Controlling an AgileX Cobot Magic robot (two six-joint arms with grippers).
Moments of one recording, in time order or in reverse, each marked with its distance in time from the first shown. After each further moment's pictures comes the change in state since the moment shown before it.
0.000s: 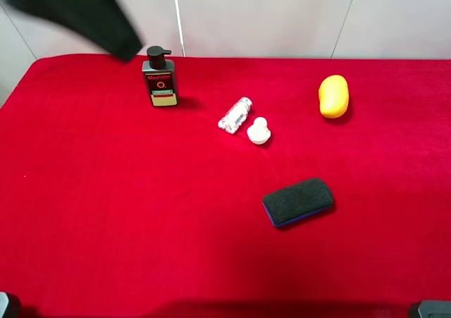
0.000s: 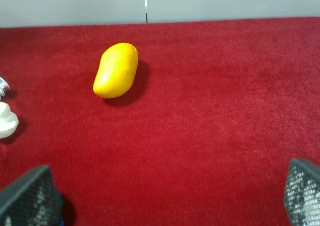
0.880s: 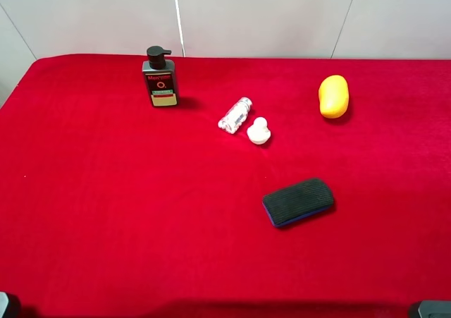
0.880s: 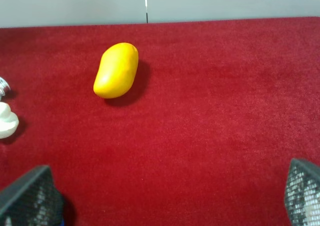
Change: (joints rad) left arm 0.063 -0.631 0.436 0.111 0.002 -0.107; right arm 0.000 0.000 0.000 0.000 0.000 0.000
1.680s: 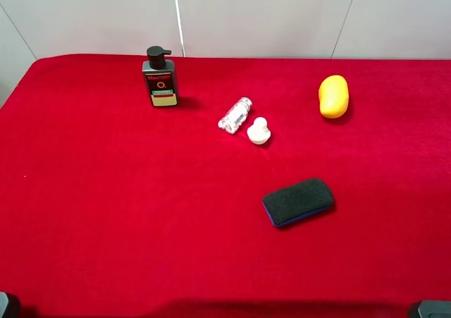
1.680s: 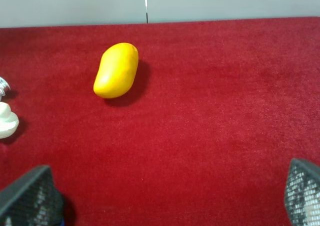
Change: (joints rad) left arm 0.482 -0.441 0.338 0.109 -0.058 -0.077; right arm 0.000 0.000 0.000 0.000 0.000 0.000
